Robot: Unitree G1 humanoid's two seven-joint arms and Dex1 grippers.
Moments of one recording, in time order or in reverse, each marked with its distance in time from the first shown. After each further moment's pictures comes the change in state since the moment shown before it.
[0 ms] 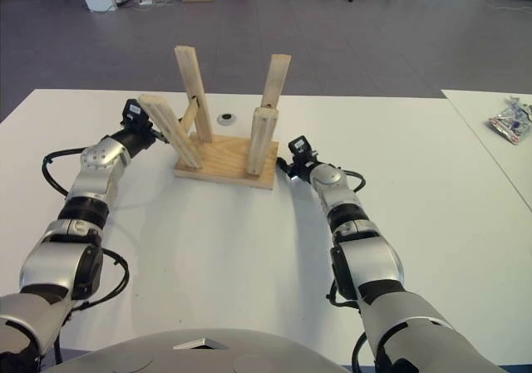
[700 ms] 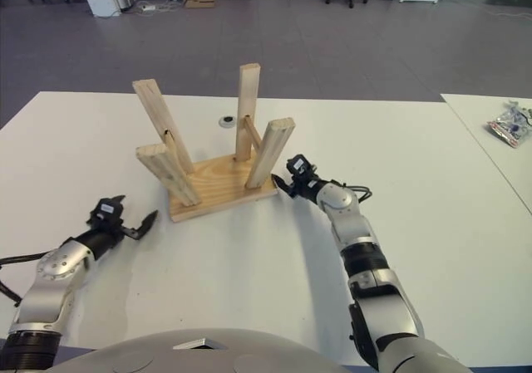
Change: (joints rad) left arm 0.782 0.074 0.015 -0.765 0.015 0.361 0.066; right arm 0.406 -0.071 0.072 -0.679 0.000 0.142 0.173
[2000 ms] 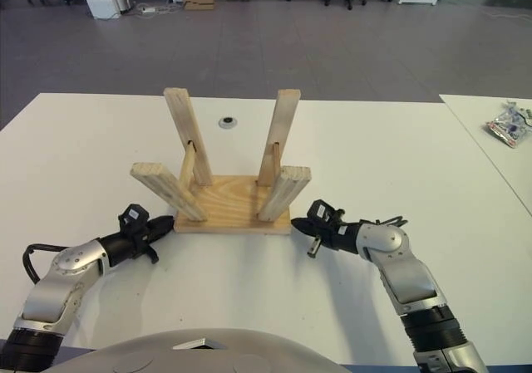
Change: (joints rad) left arm 0.007 0.083 -0.094 -0.129 -0.167 0.218 -0.191; right arm 0.388 -0.303 0.011 -0.592 0.201 0.299 0.324
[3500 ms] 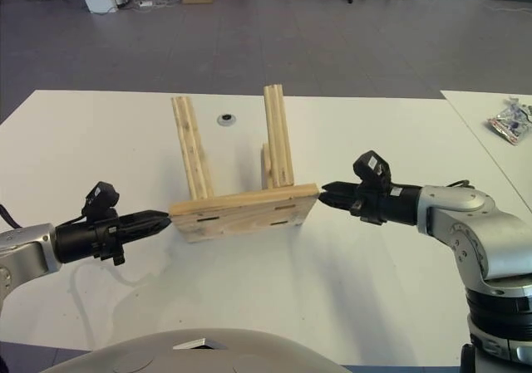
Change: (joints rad) left arm -0.036 0.170 0.383 -0.434 -0.650 0.776 -0.135; right arm -0.149 -0.251 -0.356 -0.337 0.429 0.747 0.062
